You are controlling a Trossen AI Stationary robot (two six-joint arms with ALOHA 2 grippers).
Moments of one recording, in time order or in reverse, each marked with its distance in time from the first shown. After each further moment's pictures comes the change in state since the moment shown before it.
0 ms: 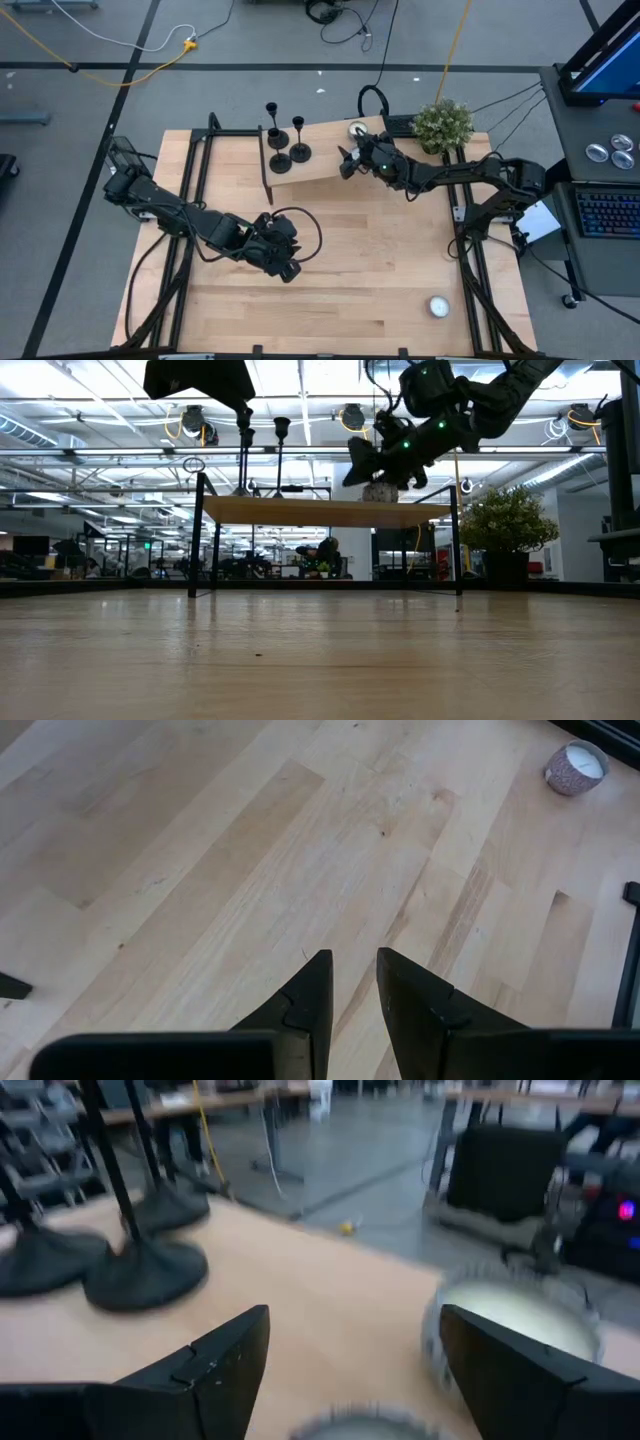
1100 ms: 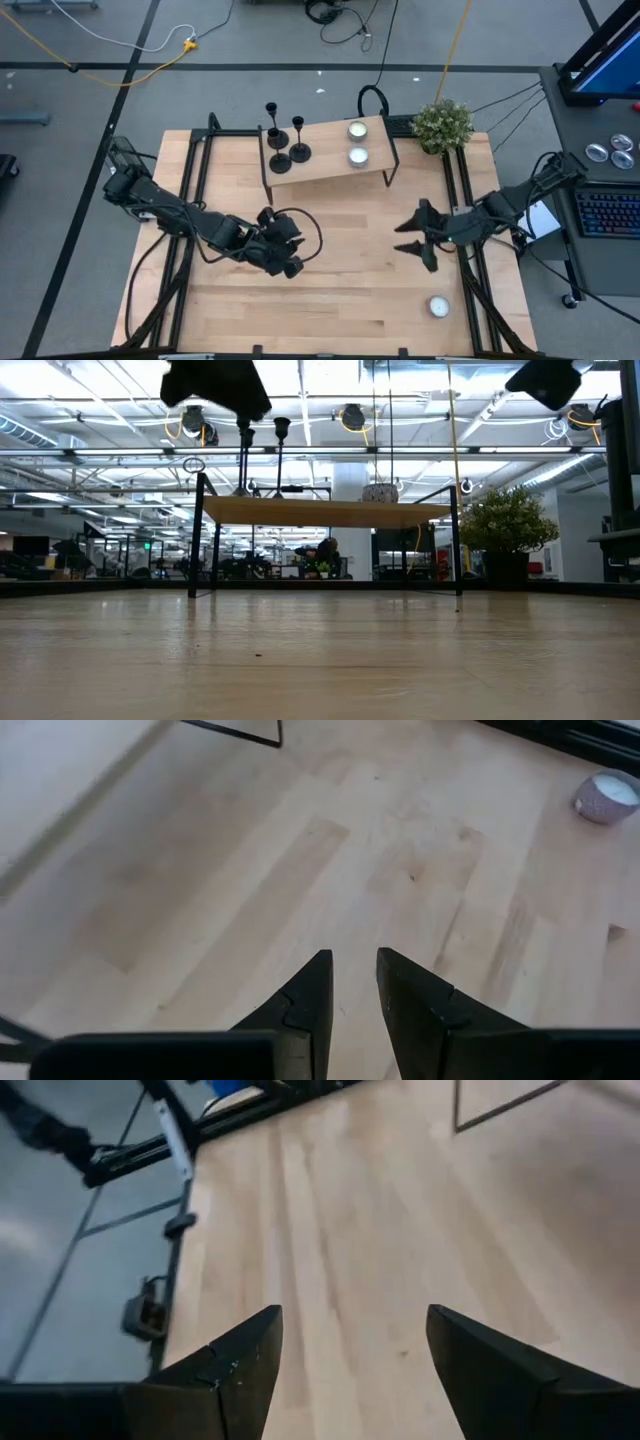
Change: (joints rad) left arm 0.005 -0.002 -0.055 0.104 -0.145 0.125; right arm 0.830 -0.695 0.000 -1.028 -0.136 0.490
